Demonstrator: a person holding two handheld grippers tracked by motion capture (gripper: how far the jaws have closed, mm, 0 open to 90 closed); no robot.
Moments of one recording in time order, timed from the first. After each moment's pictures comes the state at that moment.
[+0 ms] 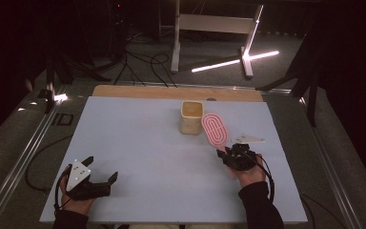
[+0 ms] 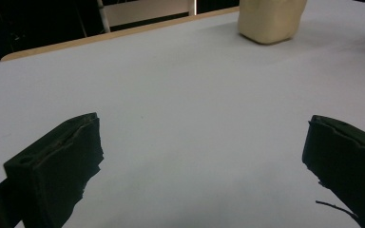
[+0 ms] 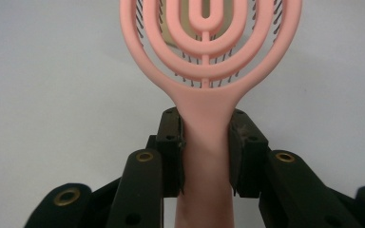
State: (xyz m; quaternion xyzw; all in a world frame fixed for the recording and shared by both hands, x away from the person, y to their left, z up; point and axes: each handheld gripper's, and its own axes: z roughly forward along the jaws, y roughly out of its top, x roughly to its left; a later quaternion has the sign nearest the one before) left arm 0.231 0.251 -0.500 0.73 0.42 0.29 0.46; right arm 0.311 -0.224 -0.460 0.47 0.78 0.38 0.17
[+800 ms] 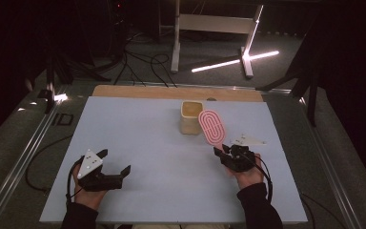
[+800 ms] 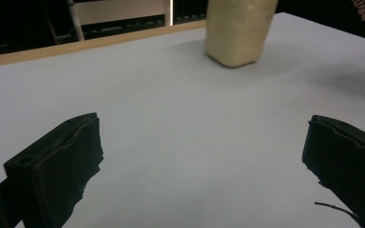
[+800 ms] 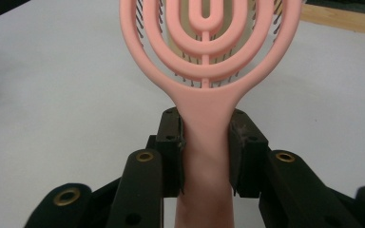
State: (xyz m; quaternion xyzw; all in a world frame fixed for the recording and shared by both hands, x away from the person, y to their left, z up) left arm 0.253 0.212 -0.474 0.74 0.40 0.24 0.48; right arm 0.303 -0.217 -0.452 0.44 0.77 0.42 0.19
